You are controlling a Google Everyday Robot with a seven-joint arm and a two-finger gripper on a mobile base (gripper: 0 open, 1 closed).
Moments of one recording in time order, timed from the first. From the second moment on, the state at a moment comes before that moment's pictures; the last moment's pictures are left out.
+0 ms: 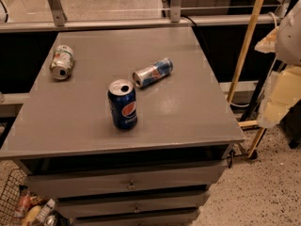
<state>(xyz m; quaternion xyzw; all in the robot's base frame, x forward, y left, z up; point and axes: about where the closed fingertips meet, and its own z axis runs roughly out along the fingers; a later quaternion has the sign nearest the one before) 0.438 -0.217 0.976 -0.60 0.78 -0.03 0.16</state>
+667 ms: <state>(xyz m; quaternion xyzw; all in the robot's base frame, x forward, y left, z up) 0.454 -0.187 0.973 -0.62 0.76 0.00 0.20</state>
